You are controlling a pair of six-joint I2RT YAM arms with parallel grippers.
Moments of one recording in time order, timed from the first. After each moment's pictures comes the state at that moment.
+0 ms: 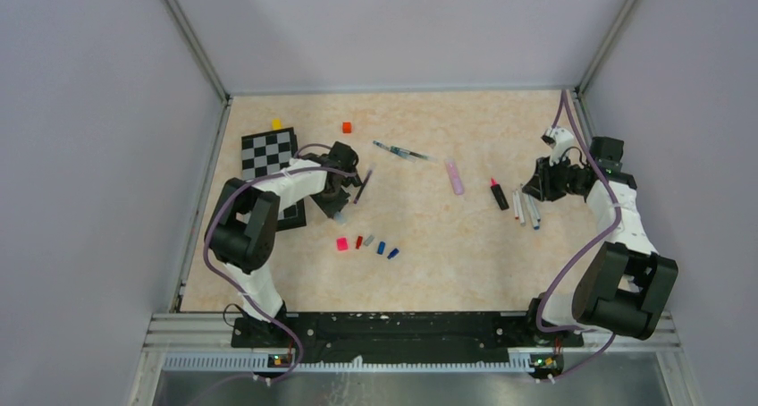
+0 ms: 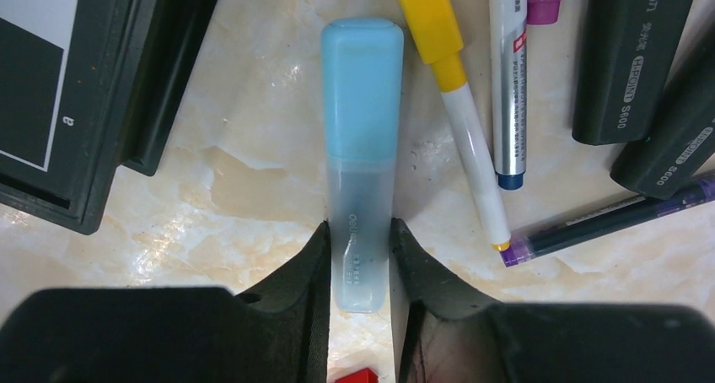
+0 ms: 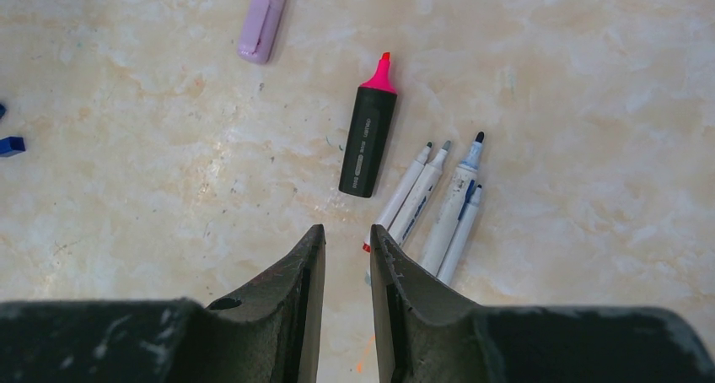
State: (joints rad) left arm -0.43 1.80 1.15 -0.72 -0.33 -1.18; right arm -0.33 1.33 0.94 -0.58 -0.71 -0.52
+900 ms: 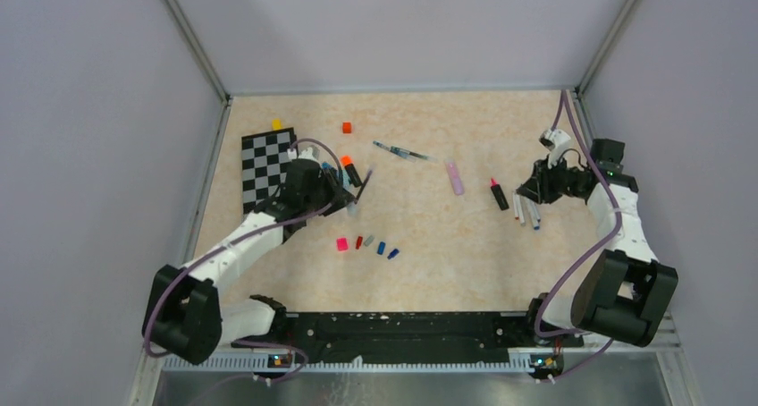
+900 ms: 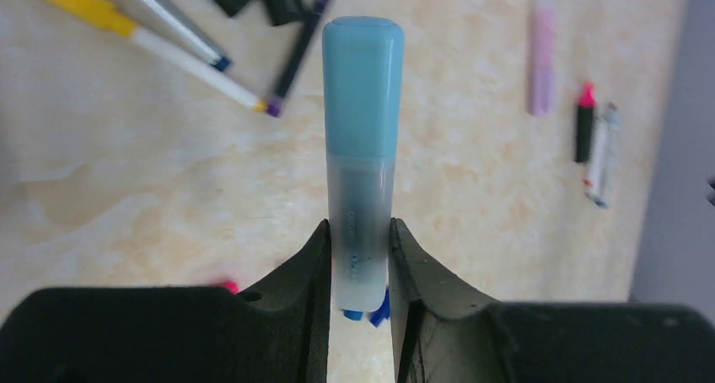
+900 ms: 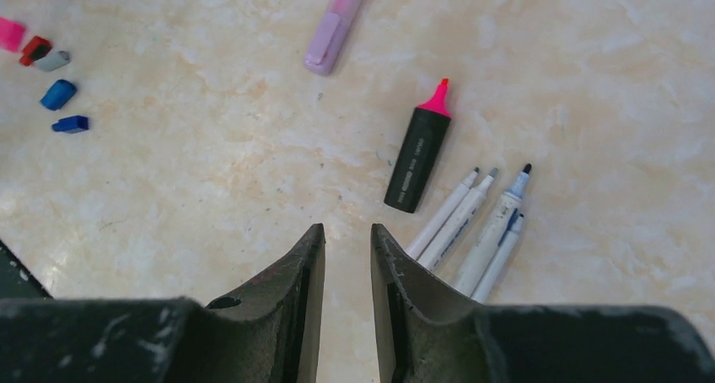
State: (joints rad) left arm -0.41 1.26 0.79 -0.27 0.01 -0.81; right arm -0.33 1.30 0.94 -0.63 -0.80 -0.58
